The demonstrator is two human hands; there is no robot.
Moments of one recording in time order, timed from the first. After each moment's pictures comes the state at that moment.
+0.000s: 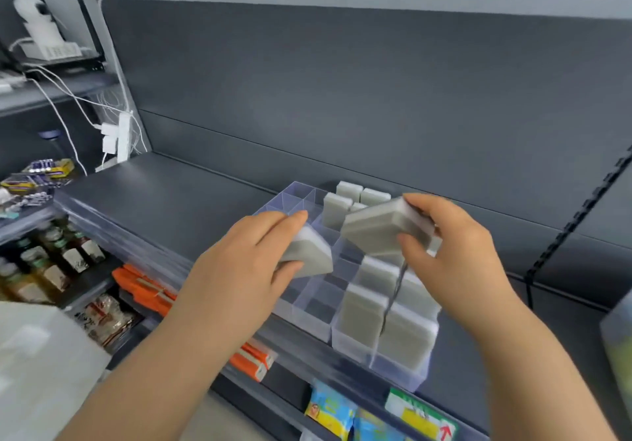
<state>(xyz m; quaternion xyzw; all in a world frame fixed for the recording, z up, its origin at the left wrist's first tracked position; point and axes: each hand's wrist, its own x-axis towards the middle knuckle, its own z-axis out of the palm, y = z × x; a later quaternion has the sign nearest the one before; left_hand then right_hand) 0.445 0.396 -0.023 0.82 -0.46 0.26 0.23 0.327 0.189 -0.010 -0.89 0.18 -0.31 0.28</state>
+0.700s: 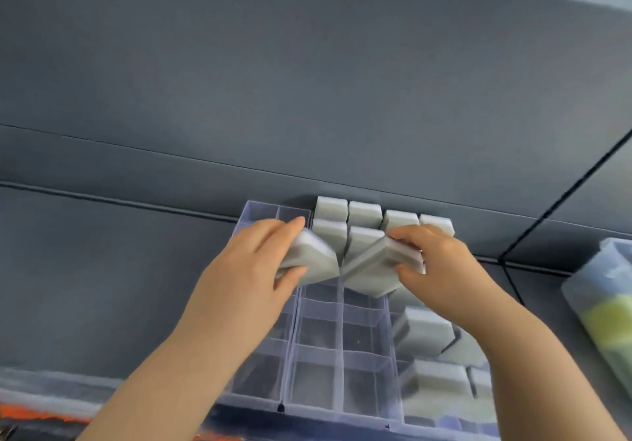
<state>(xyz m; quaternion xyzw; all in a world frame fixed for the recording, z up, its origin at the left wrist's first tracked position) 0.633 0.337 -0.065 0.73 -0.57 0.13 0.36 0.450 0.179 -0.032 -0.89 0.38 -0.13 0.21</state>
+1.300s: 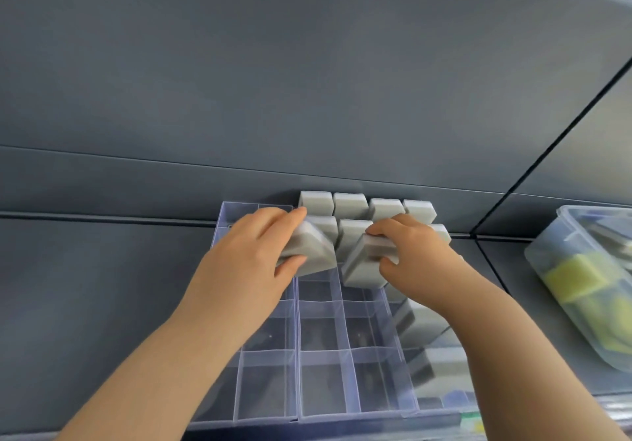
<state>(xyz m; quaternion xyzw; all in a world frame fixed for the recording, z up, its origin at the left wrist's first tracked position) 0.671 0.310 -0.074 0.67 -0.64 0.10 0.37 0.484 0.189 -0.034 -0.88 0.45 -0.04 0.13</state>
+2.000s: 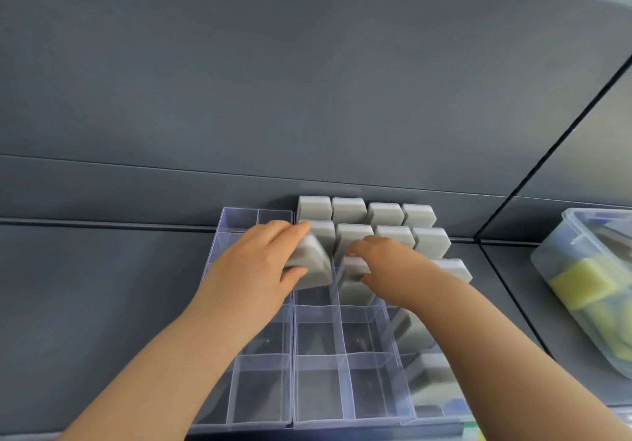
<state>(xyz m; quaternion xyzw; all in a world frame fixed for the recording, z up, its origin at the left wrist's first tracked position) 0.664 0.300 -0.081 0.68 -0.65 0.08 0.32 0.497 0.172 -0.065 -0.90 0.40 0.11 0.10</state>
